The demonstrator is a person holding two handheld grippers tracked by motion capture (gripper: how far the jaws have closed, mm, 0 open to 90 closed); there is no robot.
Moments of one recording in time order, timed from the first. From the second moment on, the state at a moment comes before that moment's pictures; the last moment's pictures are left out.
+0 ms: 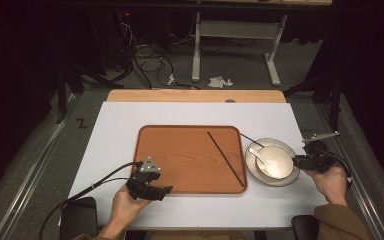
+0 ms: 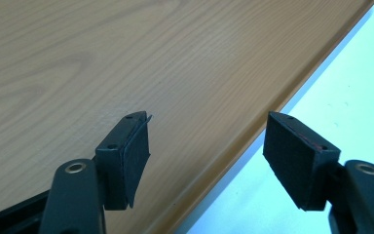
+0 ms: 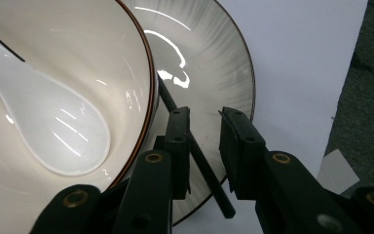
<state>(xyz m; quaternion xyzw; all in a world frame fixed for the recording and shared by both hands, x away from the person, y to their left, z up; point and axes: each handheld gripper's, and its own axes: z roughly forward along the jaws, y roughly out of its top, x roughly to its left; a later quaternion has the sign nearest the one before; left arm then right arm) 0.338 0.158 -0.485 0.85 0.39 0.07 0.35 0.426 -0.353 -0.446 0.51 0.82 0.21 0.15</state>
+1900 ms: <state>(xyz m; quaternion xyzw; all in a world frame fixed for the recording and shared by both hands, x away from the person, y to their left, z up) 0.338 0.158 -0.485 0.85 0.39 0.07 0.35 0.418 -0.345 -0.426 0.48 0.81 0.26 0.20</state>
